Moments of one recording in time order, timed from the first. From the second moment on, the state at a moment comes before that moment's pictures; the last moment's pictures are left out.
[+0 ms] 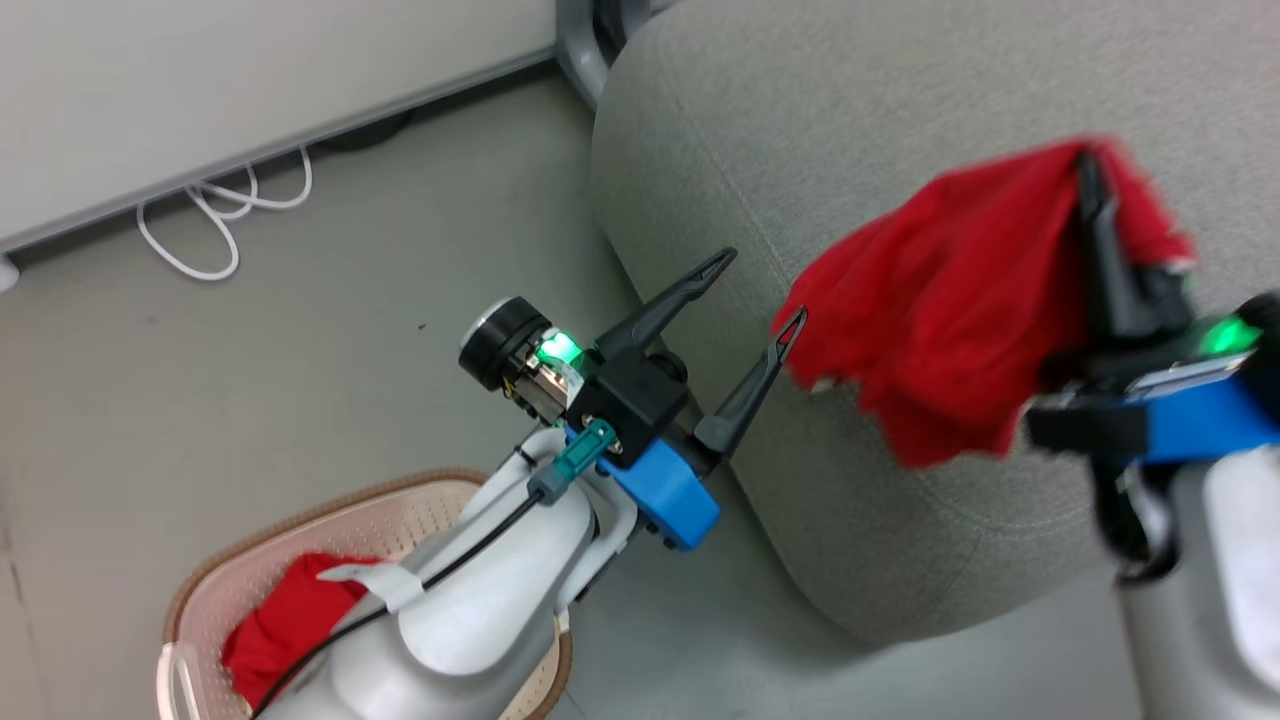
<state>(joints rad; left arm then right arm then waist) -0.67 0.10 -0.81 0.43 -0.30 -0.08 -0.24 -0.42 -0.13 0.00 0.10 0.16 0.13 -0.26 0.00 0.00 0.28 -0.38</state>
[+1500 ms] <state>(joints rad) -0.83 0.14 -0.83 0.34 -0.27 -0.04 -0.22 -0.81 -0.37 -0.32 0.66 0.15 0.13 -0.26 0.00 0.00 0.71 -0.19</state>
